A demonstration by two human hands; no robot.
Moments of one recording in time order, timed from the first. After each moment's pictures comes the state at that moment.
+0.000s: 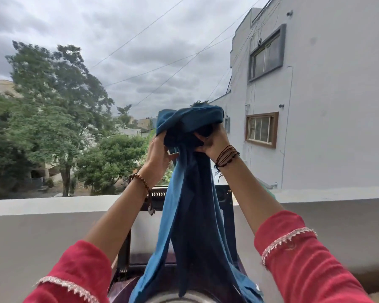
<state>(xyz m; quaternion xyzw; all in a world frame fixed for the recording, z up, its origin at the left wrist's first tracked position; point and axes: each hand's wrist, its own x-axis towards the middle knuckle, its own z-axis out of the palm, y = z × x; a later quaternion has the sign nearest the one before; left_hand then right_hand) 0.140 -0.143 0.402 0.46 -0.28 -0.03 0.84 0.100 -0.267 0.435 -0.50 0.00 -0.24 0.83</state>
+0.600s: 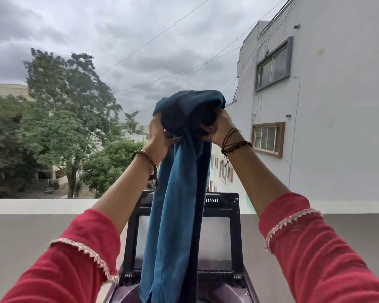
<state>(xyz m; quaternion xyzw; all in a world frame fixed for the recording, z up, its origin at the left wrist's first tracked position) 0.153 -0.124 0.459 0.44 -0.21 -0.01 0.87 0.103 -0.250 0.485 -0.55 0.00 -0.26 0.80</state>
